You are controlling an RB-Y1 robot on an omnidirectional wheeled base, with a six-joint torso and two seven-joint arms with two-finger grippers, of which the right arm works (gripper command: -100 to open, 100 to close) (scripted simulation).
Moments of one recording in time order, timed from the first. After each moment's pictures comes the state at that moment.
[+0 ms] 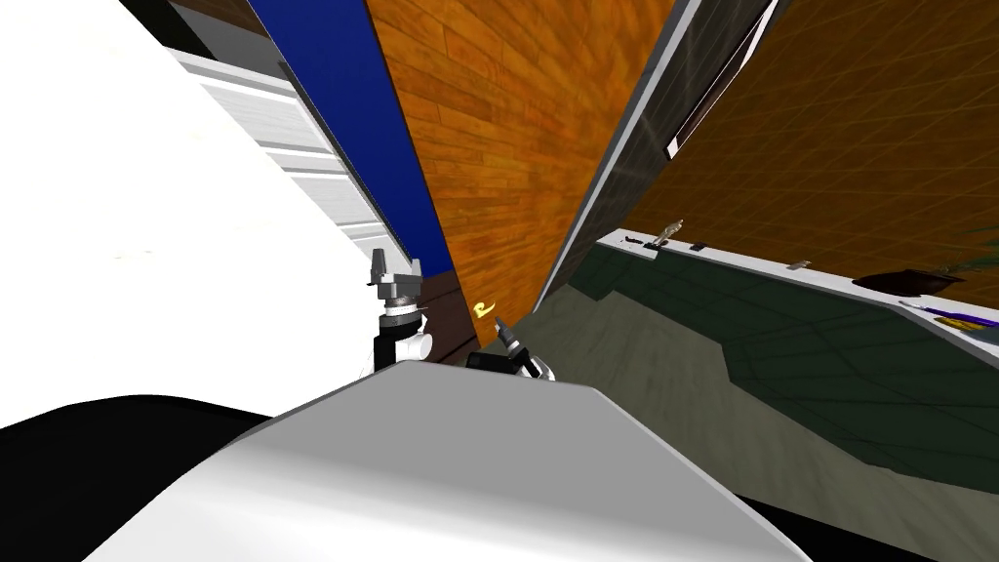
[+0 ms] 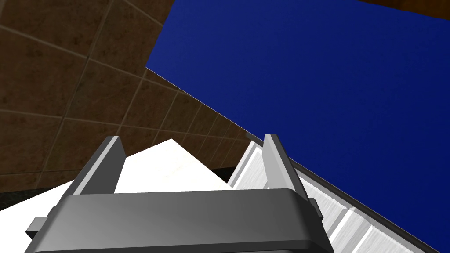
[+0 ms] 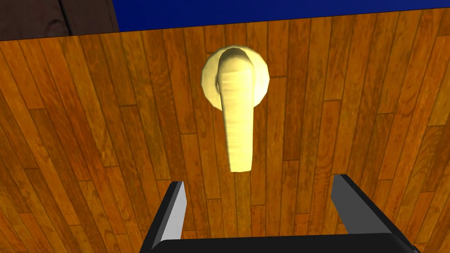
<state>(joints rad) -0.02 -0.17 0.74 -0.92 -0.03 -0.76 -0.12</state>
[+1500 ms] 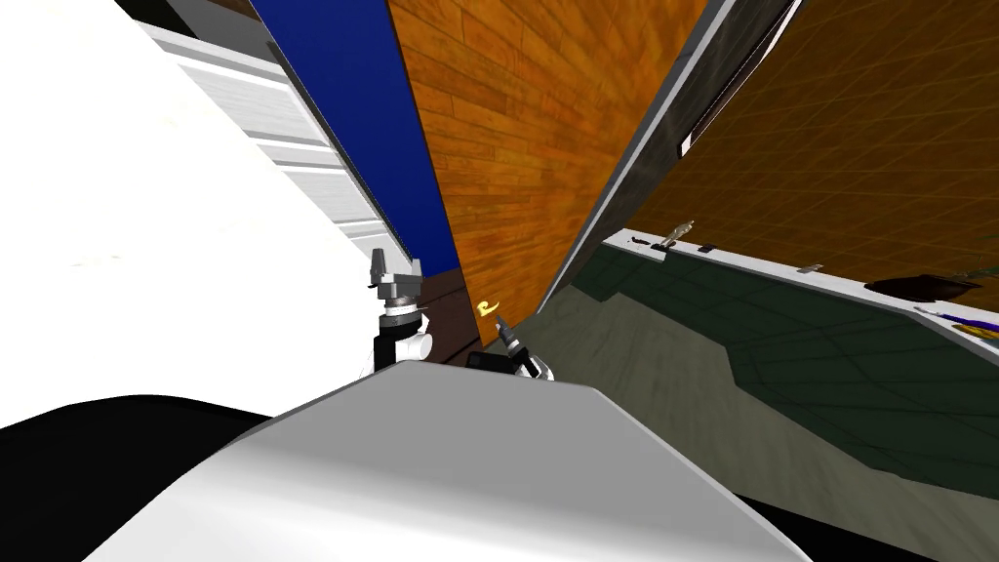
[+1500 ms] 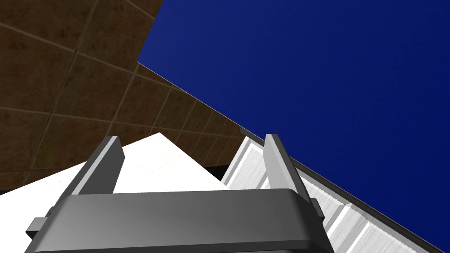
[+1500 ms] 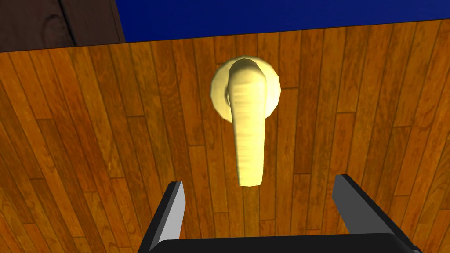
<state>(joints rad) -0.02 -0.15 0.71 -0.90 -0.03 -0.76 -0.11</state>
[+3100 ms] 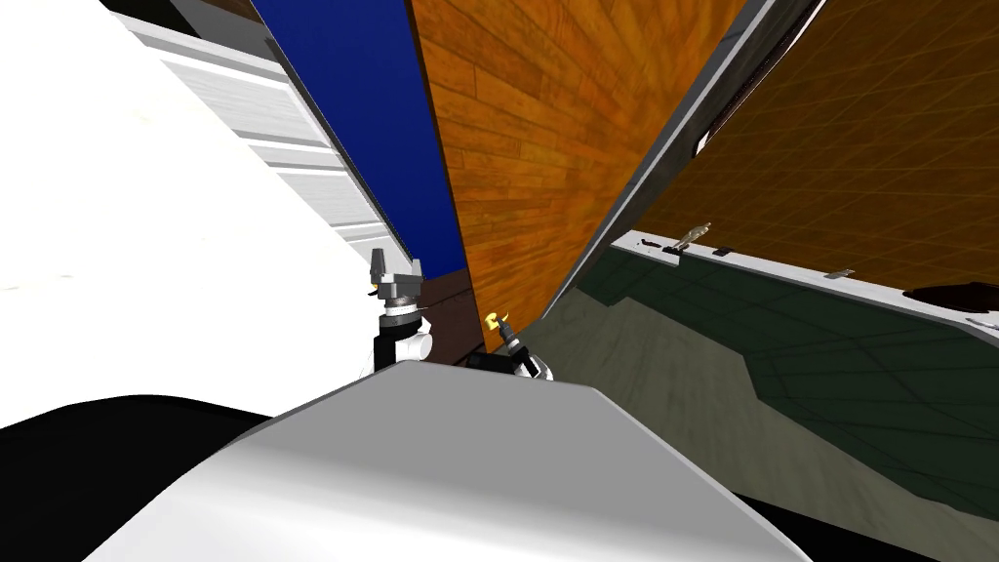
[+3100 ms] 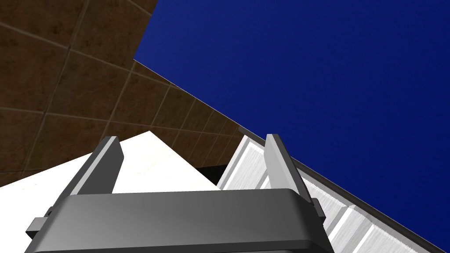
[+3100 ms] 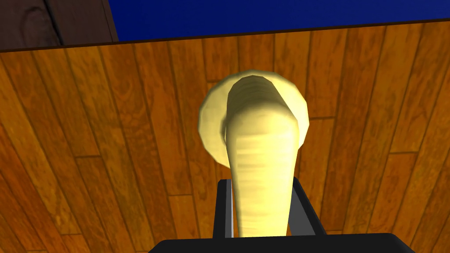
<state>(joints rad) -0.03 -0.13 0.68 -0.86 -0.03 -0.77 -0.09</state>
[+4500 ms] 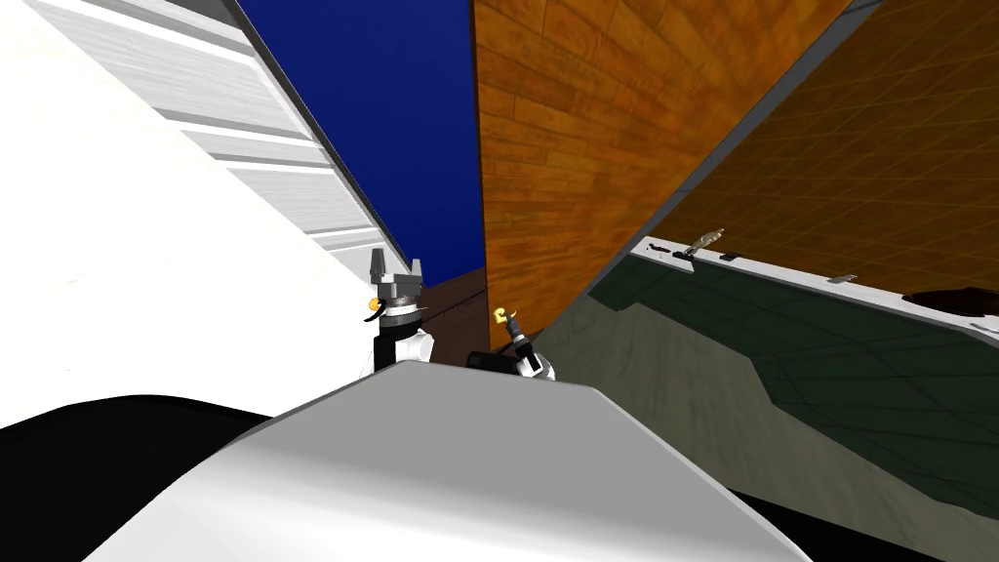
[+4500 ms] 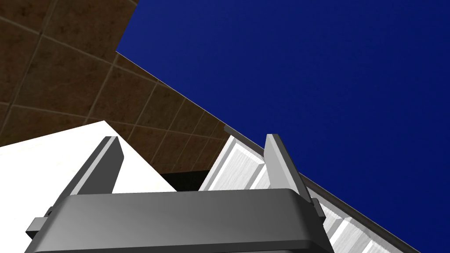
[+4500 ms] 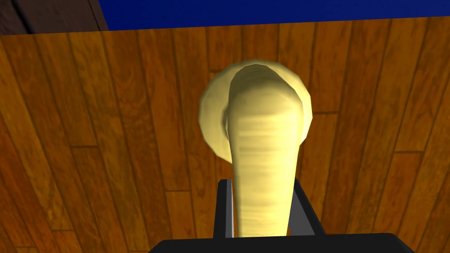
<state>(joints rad) -0.05 -0.09 0.53 -0.81 -0.06 -0.76 -0.05</state>
